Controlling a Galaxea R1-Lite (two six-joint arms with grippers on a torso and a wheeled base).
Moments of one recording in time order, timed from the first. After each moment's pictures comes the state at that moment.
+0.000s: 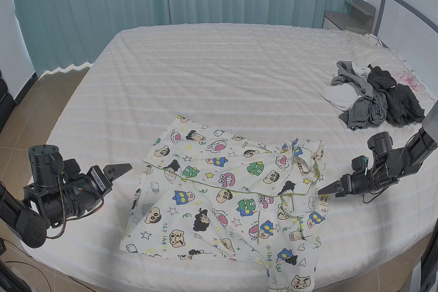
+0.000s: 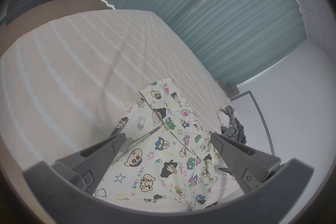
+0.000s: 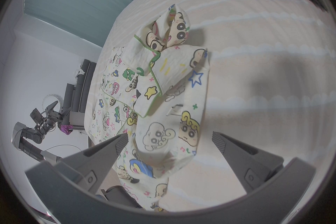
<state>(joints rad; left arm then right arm) -0.13 1.68 -0.30 -0.96 -0.22 -0.79 -0.03 2.11 -0.88 -0.17 0.58 0.04</state>
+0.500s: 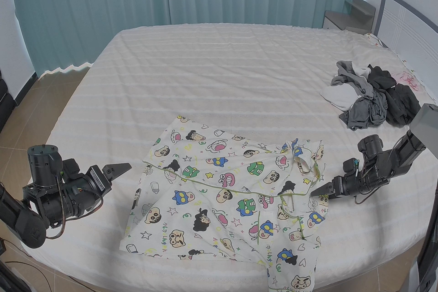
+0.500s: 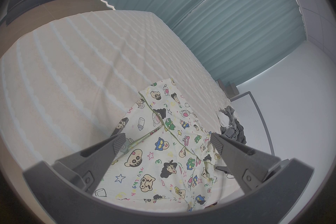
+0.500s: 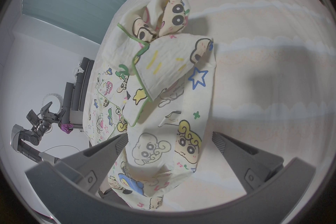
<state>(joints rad) -0.13 1.67 -0.29 -0.96 -0.22 -0.79 -0.01 2.22 -0.97 -0.17 0.57 0.05</state>
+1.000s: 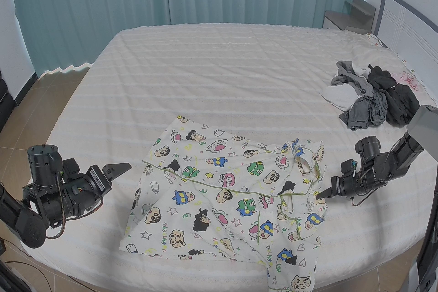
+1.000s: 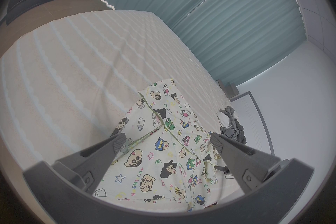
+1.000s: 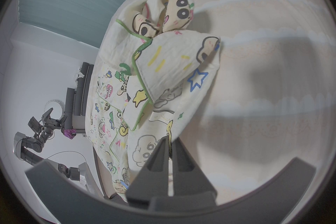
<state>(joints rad) -0.13 1.67 -0.29 -0.96 -0.22 -0.79 0.01 2.23 -0.95 -0.22 0.58 0.13</state>
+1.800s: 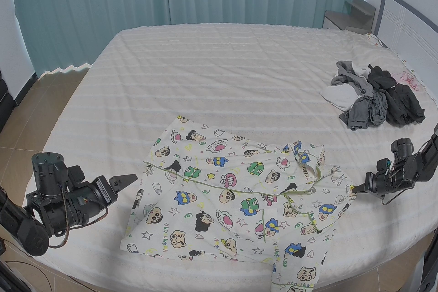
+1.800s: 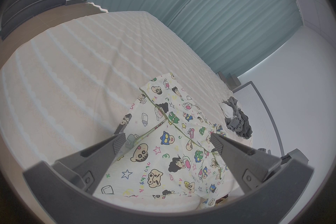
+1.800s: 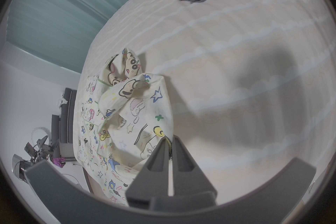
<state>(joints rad) -0.19 1.67 -0.25 -0.98 -0.17 -0.71 -0.25 2.12 -0.80 -0.30 0.51 0.11</state>
